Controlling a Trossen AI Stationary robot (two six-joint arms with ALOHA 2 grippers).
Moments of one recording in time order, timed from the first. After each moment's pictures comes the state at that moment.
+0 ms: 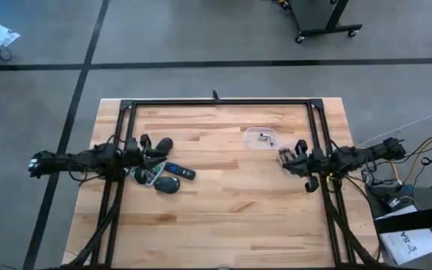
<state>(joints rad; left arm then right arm) -0.01 0.01 0.01 0.11 -0.09 -0.24 0.28 0.00 0.03 0.08 0.20 0.17</state>
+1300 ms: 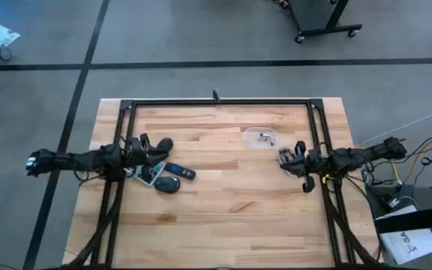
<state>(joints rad) -0.01 0.18 0.01 0.12 -0.23 -0.22 0.28 0.02 0.03 0.01 0.24 0.17</state>
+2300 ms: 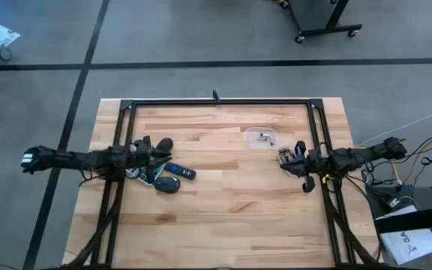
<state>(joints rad) -0.01 0.31 0.01 0.12 -0.23 -0.22 0.28 0.02 0.03 0.01 0.24 0.17</state>
